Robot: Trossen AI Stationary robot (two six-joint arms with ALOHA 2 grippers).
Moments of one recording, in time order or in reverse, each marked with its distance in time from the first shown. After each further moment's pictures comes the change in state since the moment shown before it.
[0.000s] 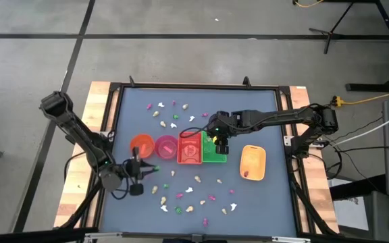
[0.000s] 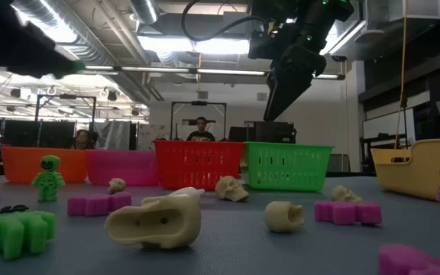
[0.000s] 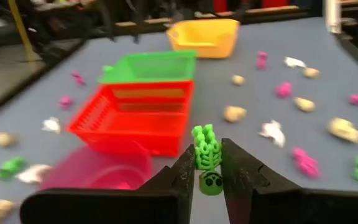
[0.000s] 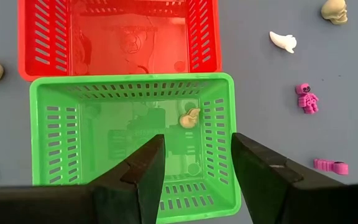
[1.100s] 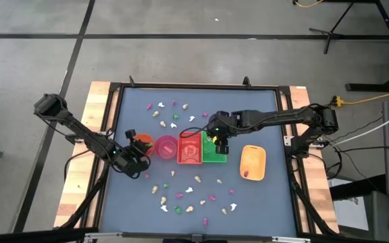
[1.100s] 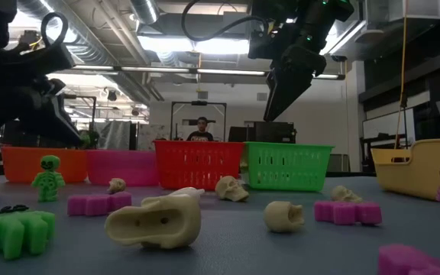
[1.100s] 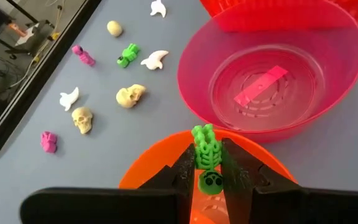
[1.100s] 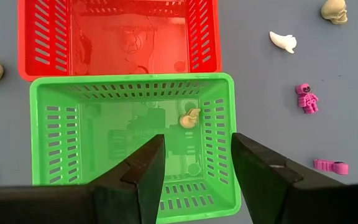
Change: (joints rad) left arm 0.283 -0.047 0.000 -0.641 0.116 -0.218; right arm 0.000 0.000 0.000 0.000 0.000 0.000
